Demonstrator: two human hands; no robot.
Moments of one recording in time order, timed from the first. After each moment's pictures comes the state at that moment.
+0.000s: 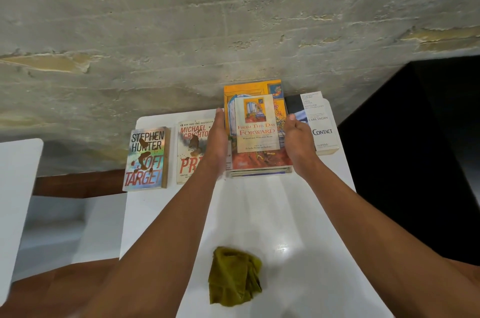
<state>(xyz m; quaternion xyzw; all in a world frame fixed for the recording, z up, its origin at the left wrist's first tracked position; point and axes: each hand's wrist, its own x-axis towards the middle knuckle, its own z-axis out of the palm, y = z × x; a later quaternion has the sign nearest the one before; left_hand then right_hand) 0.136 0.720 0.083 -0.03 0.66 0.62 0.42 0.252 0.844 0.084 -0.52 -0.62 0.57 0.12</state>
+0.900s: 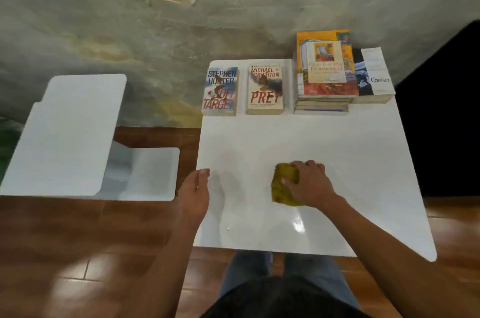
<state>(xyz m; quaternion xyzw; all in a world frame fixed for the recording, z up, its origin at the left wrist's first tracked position) 0.255 0.348 0.054 -0.02 0.88 0.41 0.22 0.382 0.604 0.048 -0.34 -0.87 0.28 -0.22</state>
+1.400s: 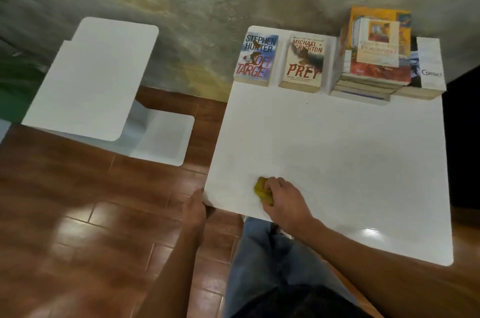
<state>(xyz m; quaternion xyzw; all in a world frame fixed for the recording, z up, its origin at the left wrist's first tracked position) 0.345 0.263 0.028 -0.30 0.73 0.54 0.28 0.414 0.472 0.031 -0.14 -0.93 0.27 -0.18</state>
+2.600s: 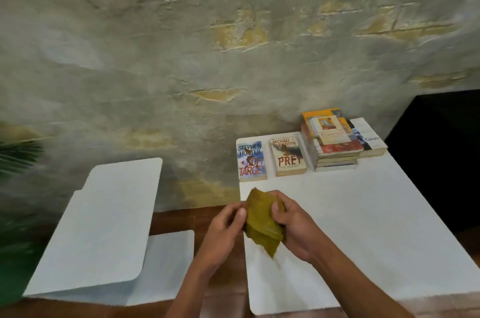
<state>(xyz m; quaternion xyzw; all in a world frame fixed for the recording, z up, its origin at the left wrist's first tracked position) 0.200 0.271 0.181 0.21 0.71 0.58 0.34 0.307 0.425 0.188 -0.21 -0.45 0.86 0.08</state>
